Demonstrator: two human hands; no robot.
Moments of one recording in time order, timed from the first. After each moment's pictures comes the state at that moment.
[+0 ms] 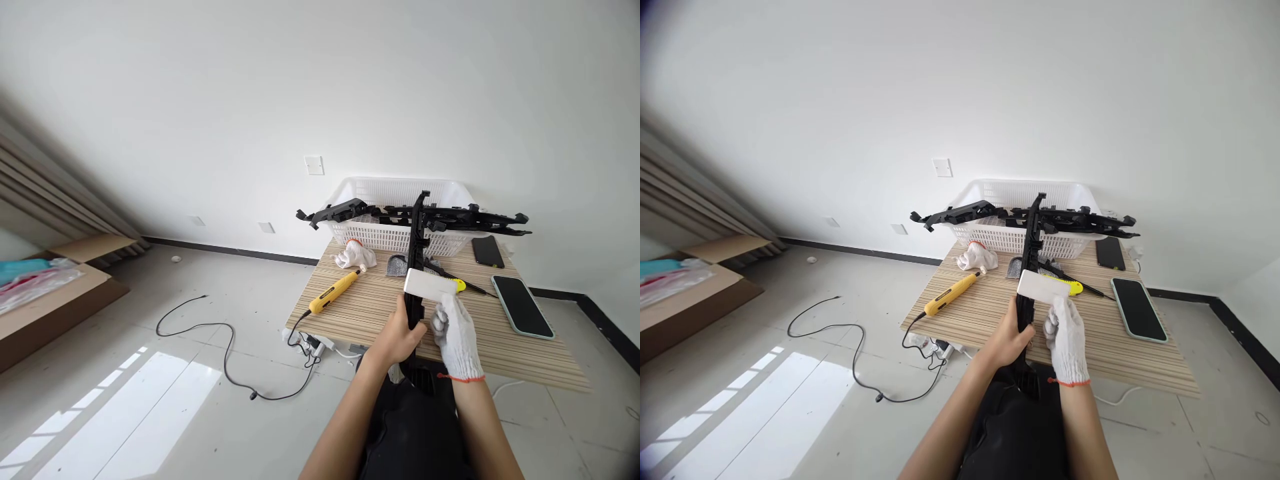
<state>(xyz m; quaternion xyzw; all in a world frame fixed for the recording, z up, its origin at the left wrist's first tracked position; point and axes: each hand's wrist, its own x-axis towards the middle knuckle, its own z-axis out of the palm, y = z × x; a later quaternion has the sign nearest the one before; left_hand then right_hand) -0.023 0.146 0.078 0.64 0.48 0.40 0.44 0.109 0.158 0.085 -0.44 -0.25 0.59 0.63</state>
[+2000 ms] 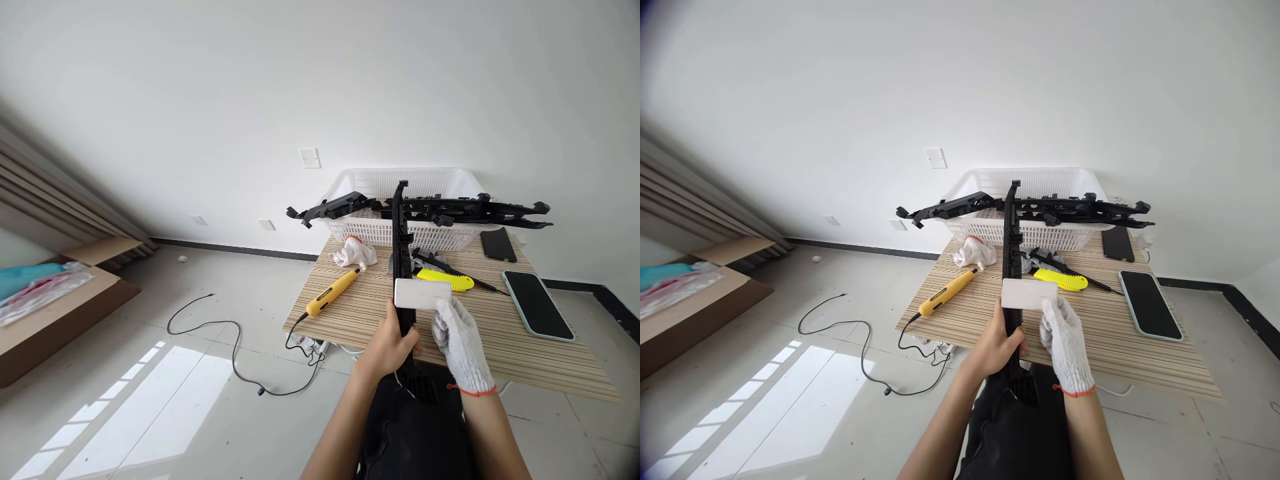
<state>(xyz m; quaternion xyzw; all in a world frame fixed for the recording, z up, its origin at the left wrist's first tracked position) -0.039 0.135 0.084 0.57 0.45 0.40 0.56 0.105 0.151 0.084 -0.45 -0.34 0.59 0.58</state>
